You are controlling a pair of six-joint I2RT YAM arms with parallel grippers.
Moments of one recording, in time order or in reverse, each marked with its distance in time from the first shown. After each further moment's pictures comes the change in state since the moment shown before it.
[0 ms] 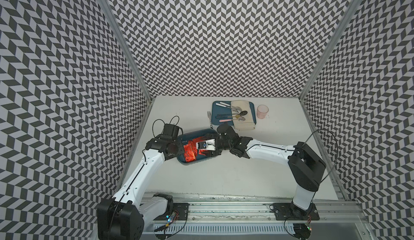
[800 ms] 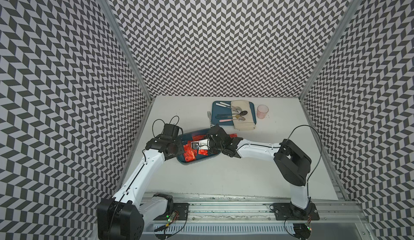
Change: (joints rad) left arm -0.001 0.000 0.000 0.000 -0.001 0.000; right arm 0.032 0.126 0.102 0.001 0.214 -0.057
